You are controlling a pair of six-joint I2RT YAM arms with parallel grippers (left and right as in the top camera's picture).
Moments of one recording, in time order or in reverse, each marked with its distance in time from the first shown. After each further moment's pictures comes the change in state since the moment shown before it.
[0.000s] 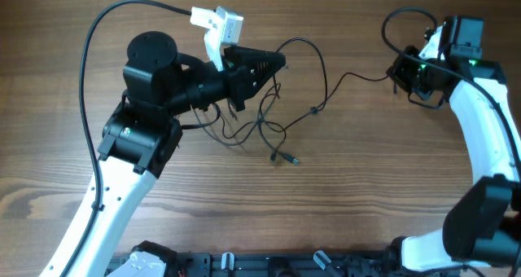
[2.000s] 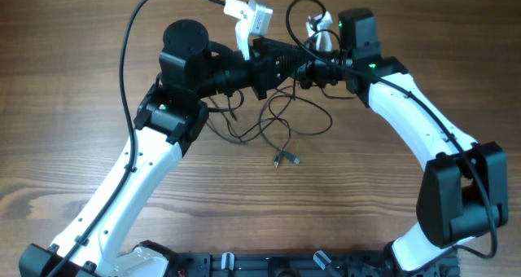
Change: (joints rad) left arm -0.062 0.167 0.000 0.231 0.072 -0.057; right arm 0.426 0.129 -0.007 0.423 -0.409 0.206
